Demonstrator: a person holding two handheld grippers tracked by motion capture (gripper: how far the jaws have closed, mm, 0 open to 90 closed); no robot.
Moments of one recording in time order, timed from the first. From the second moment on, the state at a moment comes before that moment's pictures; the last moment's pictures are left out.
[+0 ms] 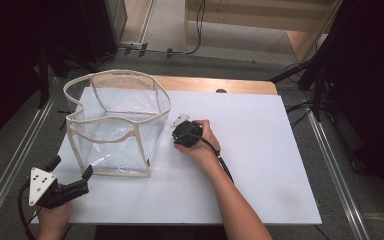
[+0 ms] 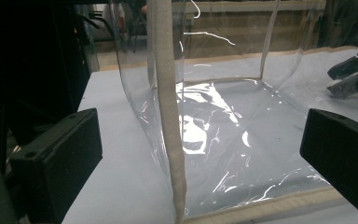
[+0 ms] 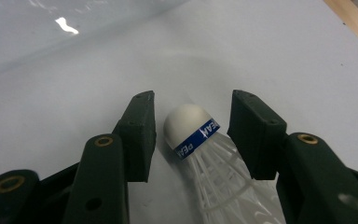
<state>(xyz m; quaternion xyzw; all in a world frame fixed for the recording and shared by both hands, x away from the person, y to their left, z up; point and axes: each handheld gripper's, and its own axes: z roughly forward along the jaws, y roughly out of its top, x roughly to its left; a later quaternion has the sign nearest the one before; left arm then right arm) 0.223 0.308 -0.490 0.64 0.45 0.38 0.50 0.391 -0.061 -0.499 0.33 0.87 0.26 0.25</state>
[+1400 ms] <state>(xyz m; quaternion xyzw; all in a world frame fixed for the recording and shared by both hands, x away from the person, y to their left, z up) 0.223 0.308 -0.490 0.64 0.45 0.38 0.50 0.339 -0.142 -0.512 0.46 0.80 0.32 0.19</state>
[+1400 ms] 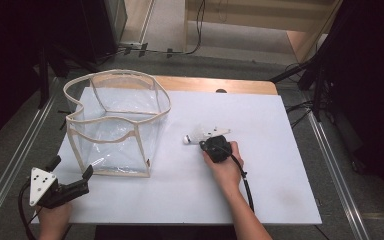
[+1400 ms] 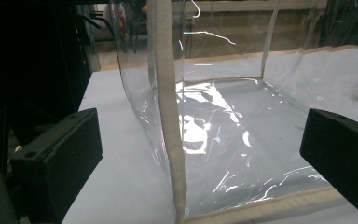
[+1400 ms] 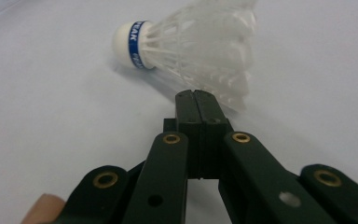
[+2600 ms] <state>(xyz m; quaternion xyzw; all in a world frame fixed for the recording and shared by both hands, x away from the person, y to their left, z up) 0.223 0.309 -0.490 0.64 0.45 0.38 0.50 0.387 -0.076 -0.495 0.43 0.81 0.37 0.15</state>
